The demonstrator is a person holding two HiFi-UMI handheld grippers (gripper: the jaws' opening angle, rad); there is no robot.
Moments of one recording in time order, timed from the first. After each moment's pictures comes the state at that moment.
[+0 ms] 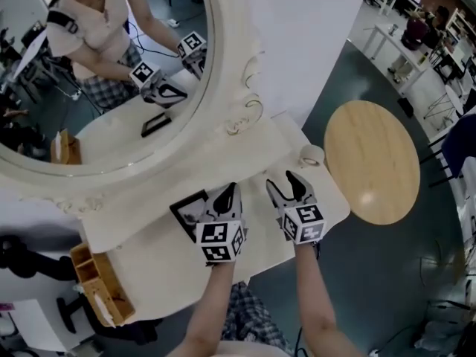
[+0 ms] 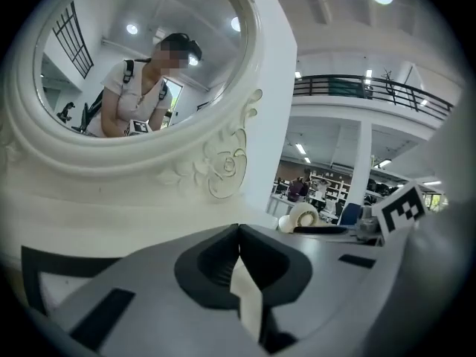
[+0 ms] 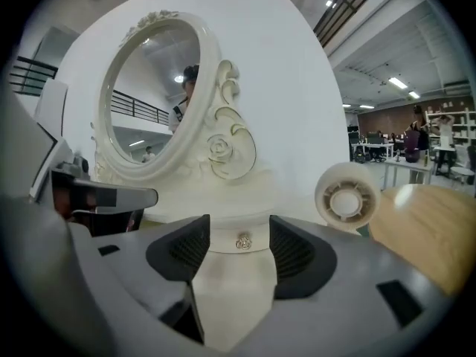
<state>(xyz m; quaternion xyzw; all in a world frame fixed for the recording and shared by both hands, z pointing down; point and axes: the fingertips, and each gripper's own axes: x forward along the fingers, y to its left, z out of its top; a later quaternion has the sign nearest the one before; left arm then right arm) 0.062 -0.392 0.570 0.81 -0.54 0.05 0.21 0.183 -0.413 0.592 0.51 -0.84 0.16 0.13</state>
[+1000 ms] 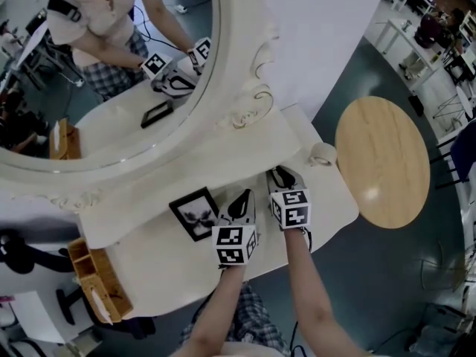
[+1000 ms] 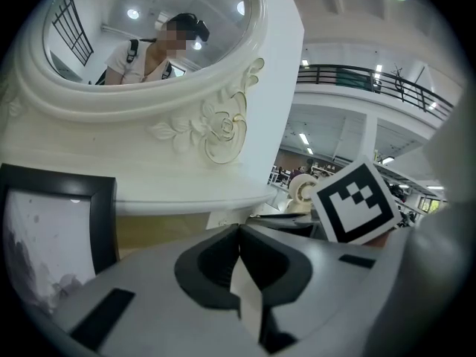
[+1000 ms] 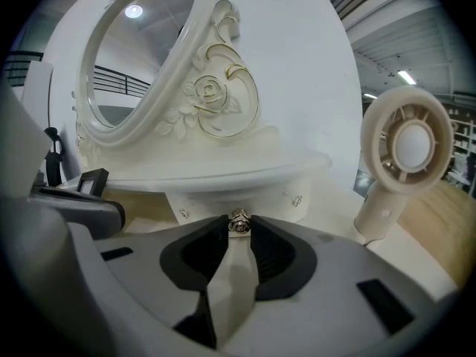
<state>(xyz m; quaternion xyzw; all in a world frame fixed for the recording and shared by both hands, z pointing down) 0.088 -0.380 0.634 0.80 -0.53 0.09 0.25 0.158 -0.450 0.669 0.51 -0.81 0.19 0.21</state>
